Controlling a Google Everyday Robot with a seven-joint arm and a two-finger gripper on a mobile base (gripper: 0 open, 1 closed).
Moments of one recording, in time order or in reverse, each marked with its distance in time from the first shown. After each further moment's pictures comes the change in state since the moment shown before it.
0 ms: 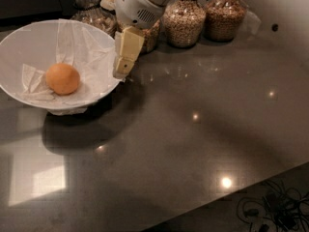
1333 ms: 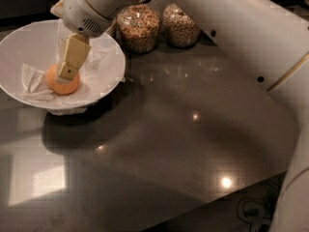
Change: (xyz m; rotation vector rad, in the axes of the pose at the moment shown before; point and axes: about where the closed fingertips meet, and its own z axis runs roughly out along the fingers) arm -0.087 -0.010 0.077 -0.060 -0.218 0.019
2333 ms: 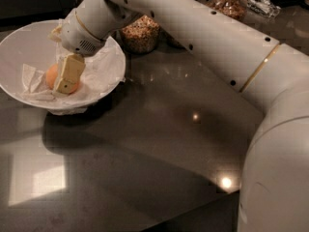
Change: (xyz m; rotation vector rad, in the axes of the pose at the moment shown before) arm 0.024 0.004 0.056 -0.089 -0.043 0.034
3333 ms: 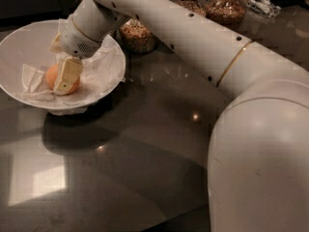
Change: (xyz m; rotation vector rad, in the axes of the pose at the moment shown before) arm 0.026 -0.023 0.024 -0.026 0.068 -0.009
